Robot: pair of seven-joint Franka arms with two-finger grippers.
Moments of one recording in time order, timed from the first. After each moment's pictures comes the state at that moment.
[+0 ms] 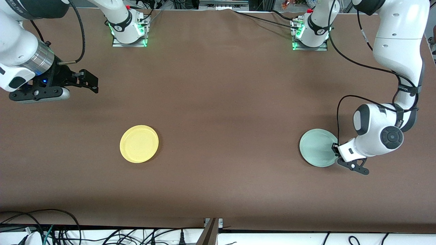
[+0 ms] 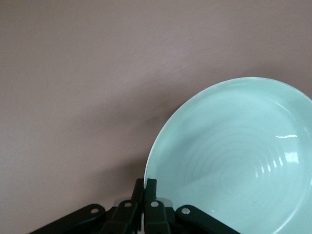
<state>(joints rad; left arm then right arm) 0.04 0.69 -0.04 -1.60 0.14 2.26 0.39 0.33 0.07 -0.16 -1.58 0.03 1.65 0.06</state>
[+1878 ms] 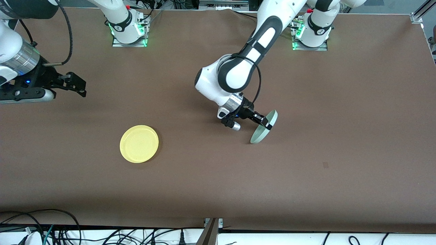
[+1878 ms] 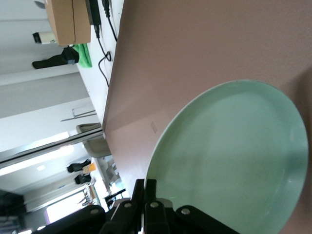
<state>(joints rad) -0.84 0.86 0.01 -1.25 0.91 1.49 -0.42 0.33 0.07 -0.22 -1.58 0.00 1.69 0.05</state>
